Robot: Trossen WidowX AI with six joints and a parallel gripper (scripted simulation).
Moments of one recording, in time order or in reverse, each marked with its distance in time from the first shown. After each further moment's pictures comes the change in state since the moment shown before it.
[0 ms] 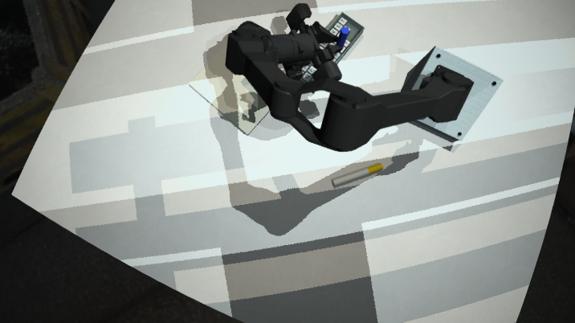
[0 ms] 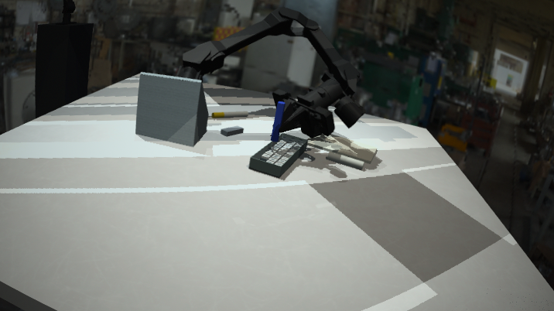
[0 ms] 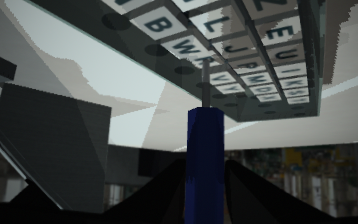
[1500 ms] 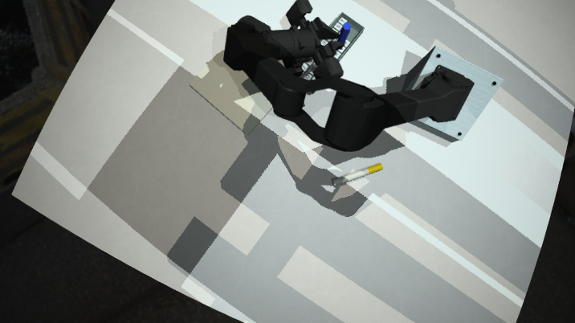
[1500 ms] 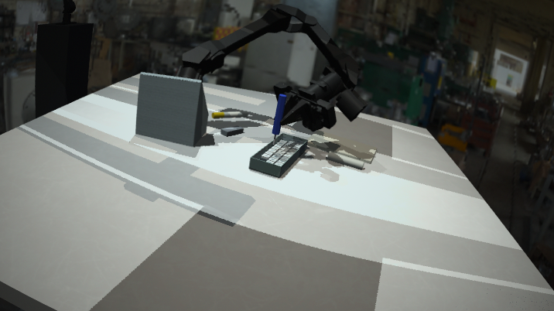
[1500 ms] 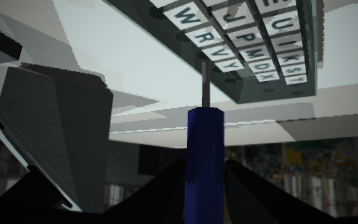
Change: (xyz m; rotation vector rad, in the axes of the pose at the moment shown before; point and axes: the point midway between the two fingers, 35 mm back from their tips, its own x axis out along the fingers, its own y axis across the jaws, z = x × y) arm -0.009 0.000 -0.015 0.001 -0.001 0.000
